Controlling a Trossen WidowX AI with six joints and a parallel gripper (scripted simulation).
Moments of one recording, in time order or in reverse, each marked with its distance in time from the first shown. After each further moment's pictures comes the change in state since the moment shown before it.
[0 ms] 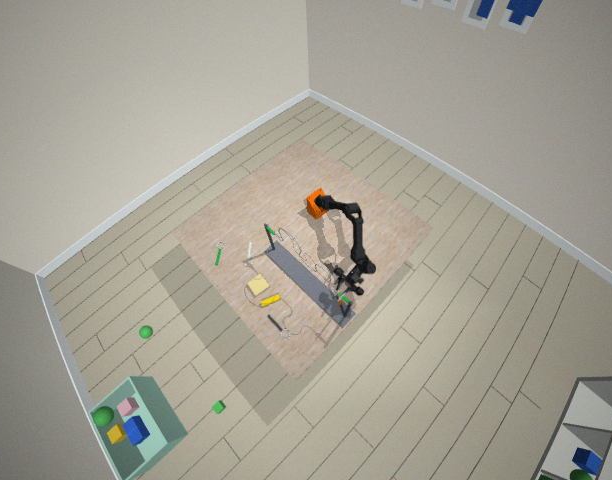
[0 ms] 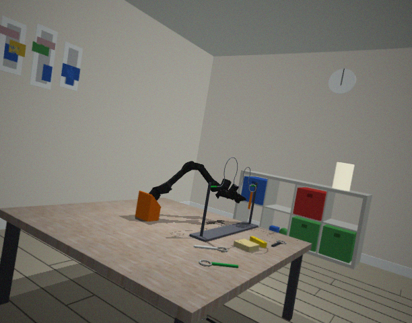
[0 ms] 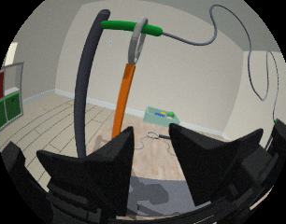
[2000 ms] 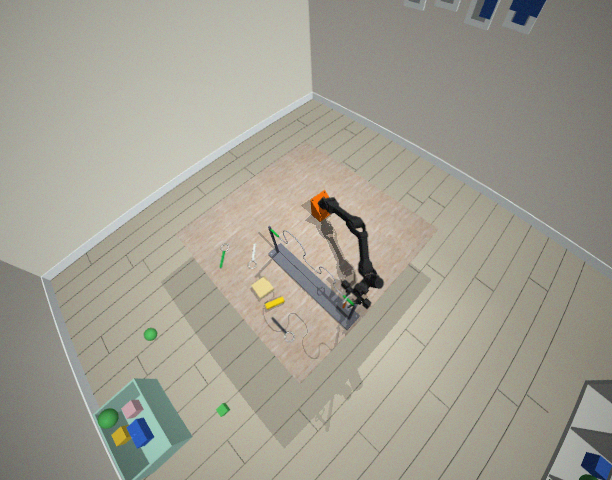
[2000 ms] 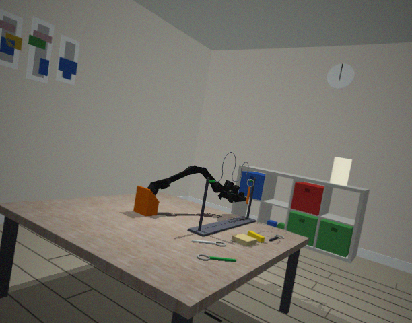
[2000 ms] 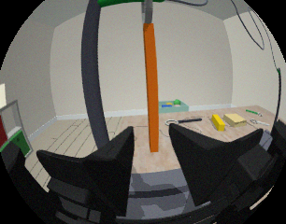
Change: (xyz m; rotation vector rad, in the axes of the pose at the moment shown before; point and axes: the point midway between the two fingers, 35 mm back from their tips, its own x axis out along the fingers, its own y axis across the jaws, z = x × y) arm 0.021 0.048 -0.027 0.325 -0.006 -0.065
